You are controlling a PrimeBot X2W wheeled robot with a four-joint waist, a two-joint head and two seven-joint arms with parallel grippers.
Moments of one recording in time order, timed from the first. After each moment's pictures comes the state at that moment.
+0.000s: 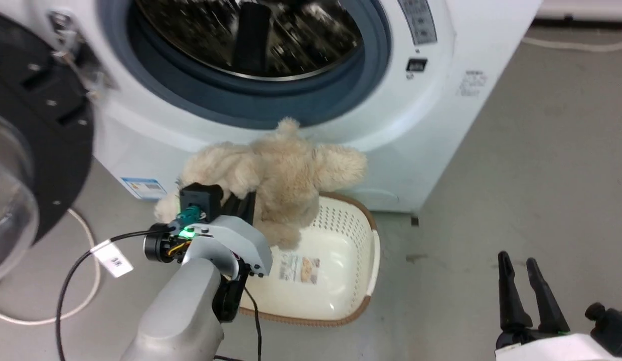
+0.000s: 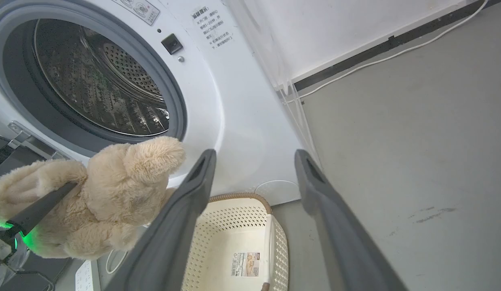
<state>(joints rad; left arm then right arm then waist) -0.59 0.14 -0.47 0.68 -0.52 0.03 -0.23 0.03 -0.05 0.00 0.12 0.56 0.13 -0.26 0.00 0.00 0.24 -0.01</state>
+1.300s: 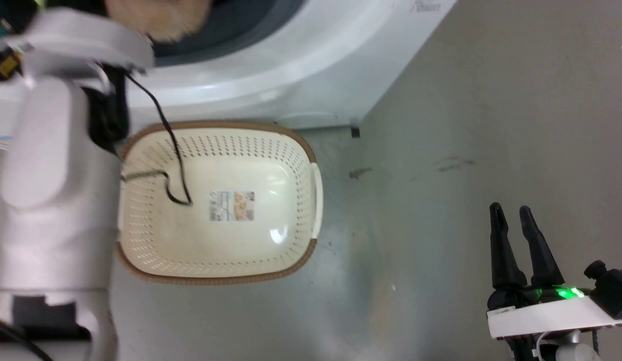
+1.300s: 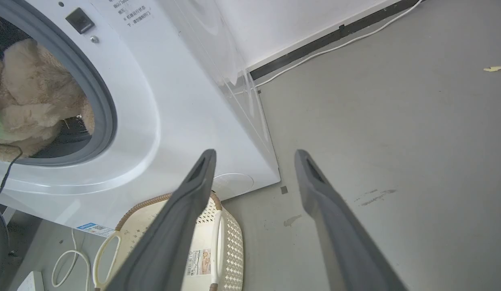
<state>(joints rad) -1.00 0.22 -0.05 0.56 -0.31 0.01 -0.25 -0.07 -0.05 0.05 0.04 0.55 0.13 -0.26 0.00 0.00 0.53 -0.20</state>
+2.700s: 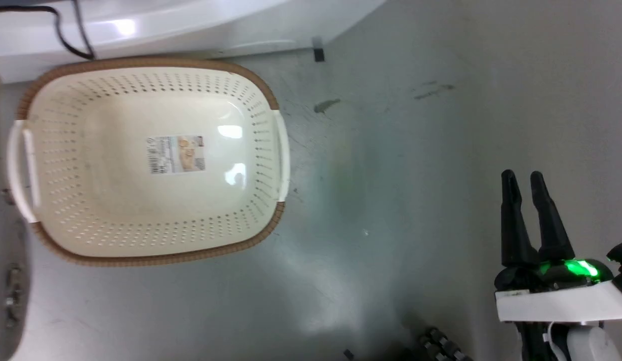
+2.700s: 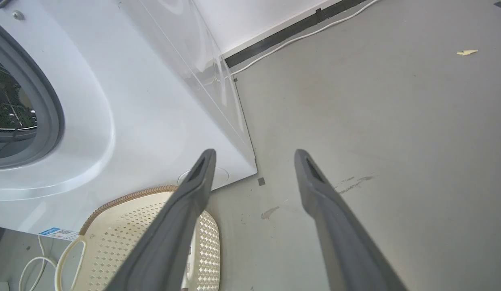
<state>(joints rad) -1.54 0.34 -0.16 0.82 -0.23 -0.07 -0.17 -0.10 -0.05 0.07 -0.10 0.60 0.13 -0.26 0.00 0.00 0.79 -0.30</state>
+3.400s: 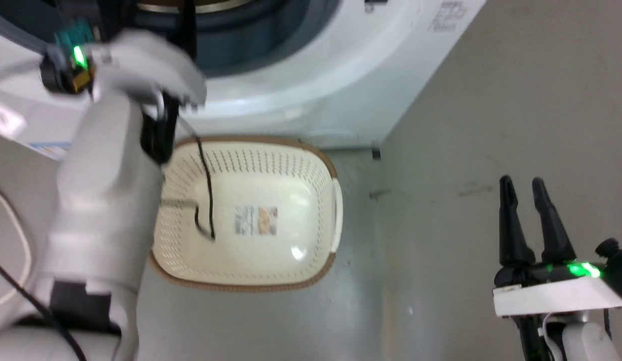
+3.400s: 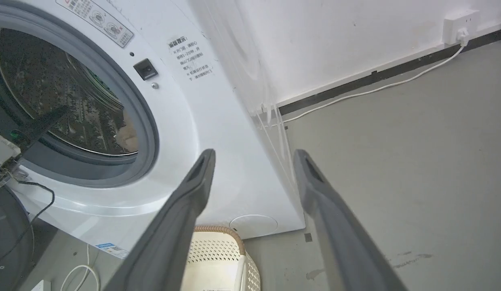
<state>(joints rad) -1.07 0.17 -0.18 0.87 -0.33 -0.09 -0.25 -0.14 -0.05 0.02 0.02 0.49 0.13 -0.26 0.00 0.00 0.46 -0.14</state>
